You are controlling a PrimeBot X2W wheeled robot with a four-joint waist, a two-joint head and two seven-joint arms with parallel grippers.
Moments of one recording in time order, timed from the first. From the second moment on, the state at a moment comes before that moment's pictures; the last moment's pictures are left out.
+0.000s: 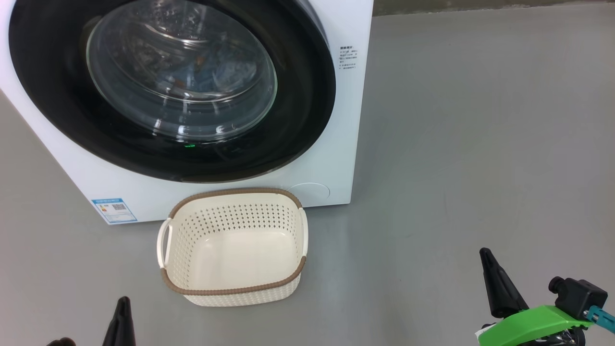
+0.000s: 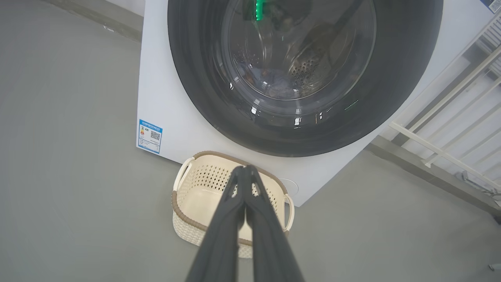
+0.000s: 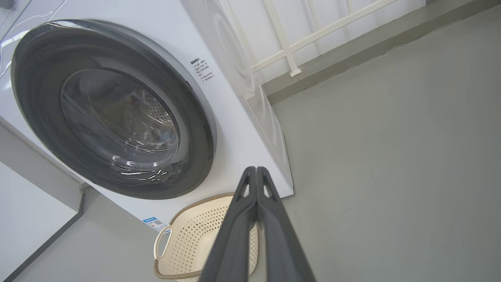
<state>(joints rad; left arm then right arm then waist) 0.09 0.02 0.07 0.14 -0.54 -0.12 -0.16 -0.04 -0.08 -0.01 0.24 0.57 0.13 -0.16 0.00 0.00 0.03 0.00</state>
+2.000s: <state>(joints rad) -0.01 0.03 0.08 0.22 -1.23 -0.12 0.02 -0.05 -0.06 -0.08 0.26 1.25 0.13 0.01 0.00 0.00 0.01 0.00</state>
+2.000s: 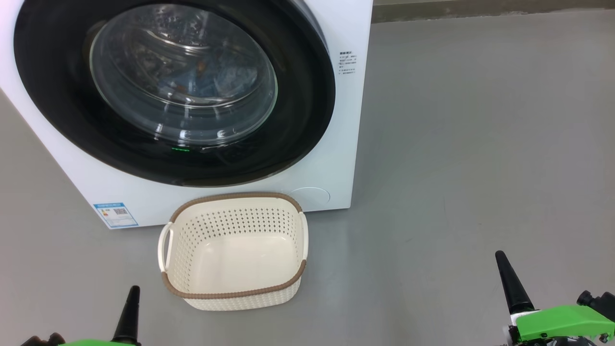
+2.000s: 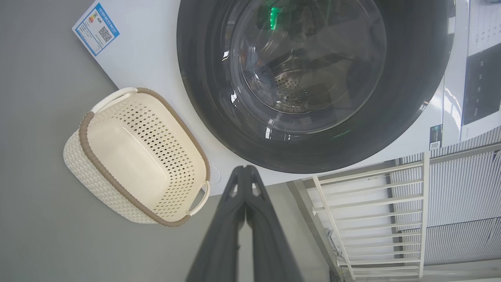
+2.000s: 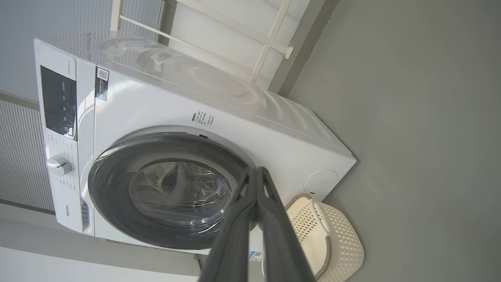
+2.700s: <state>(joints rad) -0.04 0.03 0.08 0.25 -1.46 -0.12 0.07 -0.06 -0.06 -0.11 0.26 1.46 0.13 0.07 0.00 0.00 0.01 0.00</state>
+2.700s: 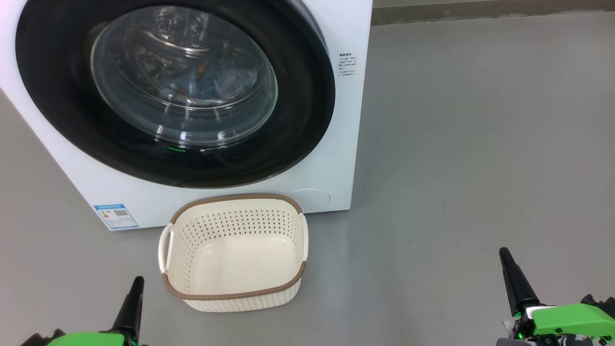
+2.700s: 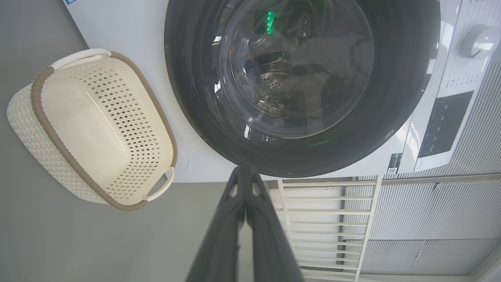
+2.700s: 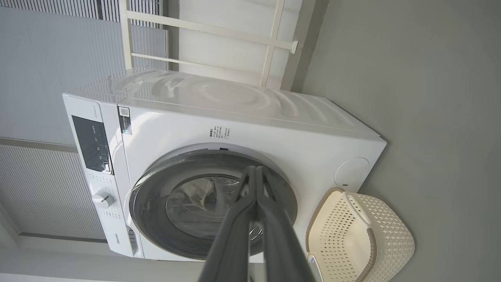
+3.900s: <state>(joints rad) -0.07 0.03 0.08 0.26 -1.60 -0.12 0.11 -0.06 -0.05 -0.13 0.27 1.61 0.13 0.10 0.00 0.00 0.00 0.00</state>
